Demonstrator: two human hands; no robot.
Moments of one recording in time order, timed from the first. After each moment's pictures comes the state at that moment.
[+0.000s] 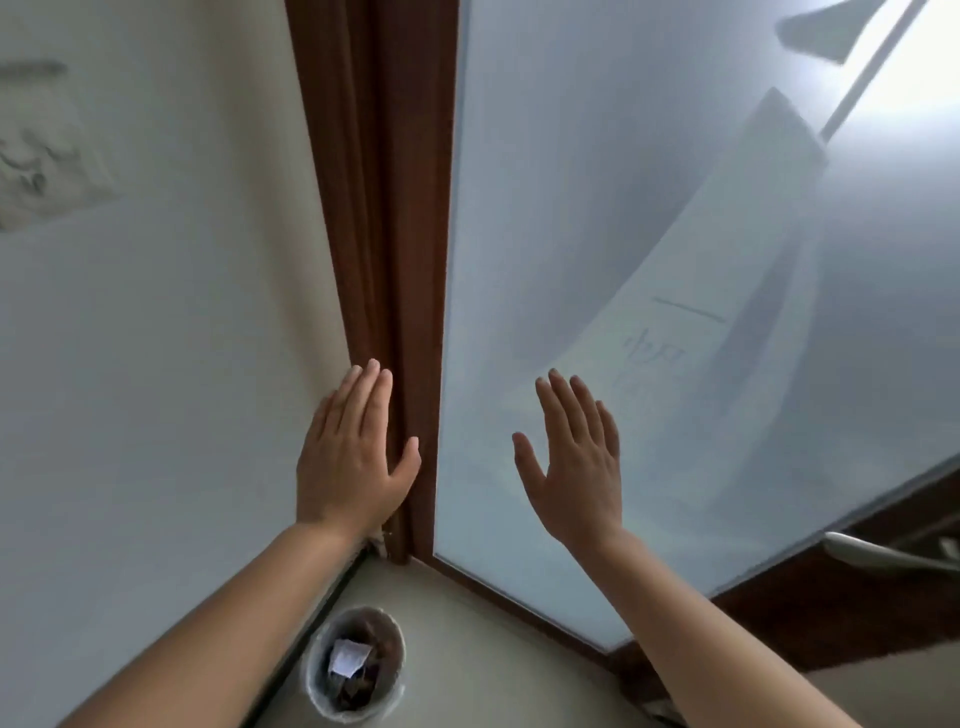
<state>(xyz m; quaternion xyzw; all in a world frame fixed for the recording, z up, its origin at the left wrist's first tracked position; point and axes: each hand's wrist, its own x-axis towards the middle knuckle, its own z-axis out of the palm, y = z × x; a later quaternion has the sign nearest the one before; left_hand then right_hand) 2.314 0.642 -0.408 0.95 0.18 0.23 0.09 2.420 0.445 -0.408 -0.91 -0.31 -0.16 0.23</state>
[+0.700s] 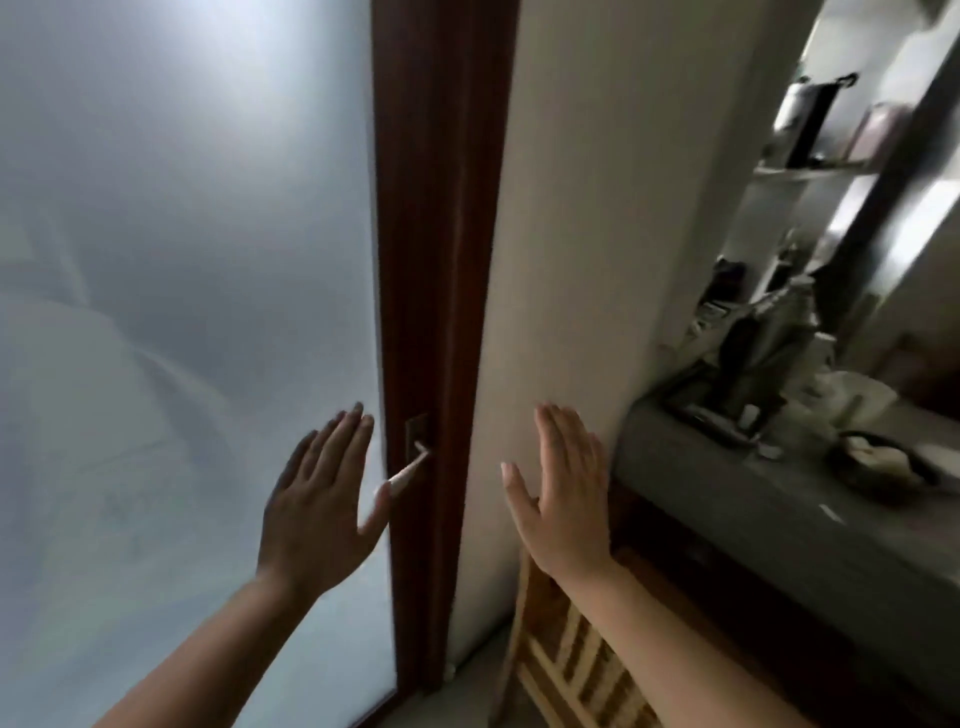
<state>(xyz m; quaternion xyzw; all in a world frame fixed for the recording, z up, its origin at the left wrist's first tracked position) 2.409 0.366 -0.296 0.87 -0.40 0.24 0.19 2.281 0.164 -0.301 -0.90 0.19 -0.36 0.14</state>
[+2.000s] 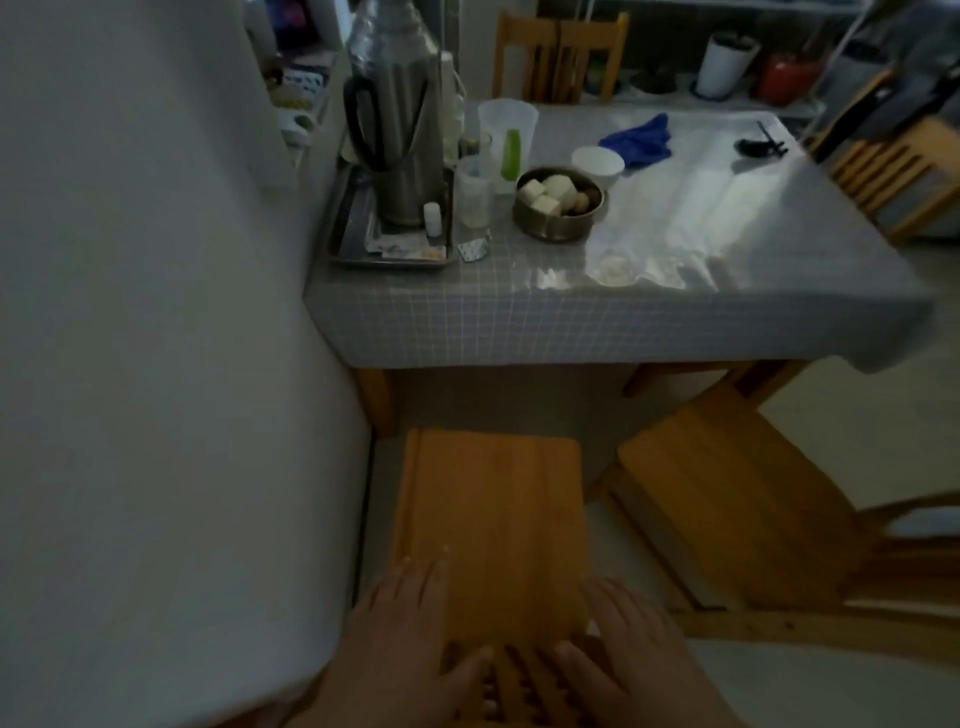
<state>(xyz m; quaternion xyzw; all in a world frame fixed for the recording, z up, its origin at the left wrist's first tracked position) 2.367 -0.004 -0.432 0.61 -0.74 -0.29 -0.08 2.136 0.006 -0.426 -0.69 0.64 0.13 0.30</state>
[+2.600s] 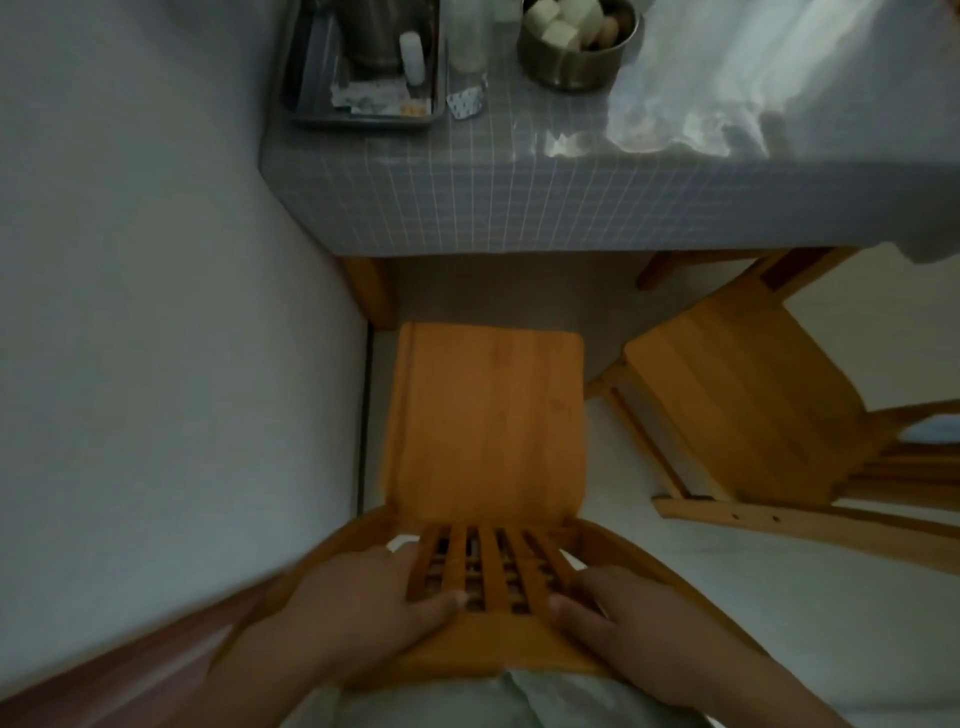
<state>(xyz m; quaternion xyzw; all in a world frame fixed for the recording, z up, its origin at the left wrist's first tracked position) 2.367 -0.005 -0.437 0.58 -0.64 -0.45 -0.22 2.115 0.001 -0.424 -0.60 0.57 0.20 0.53</state>
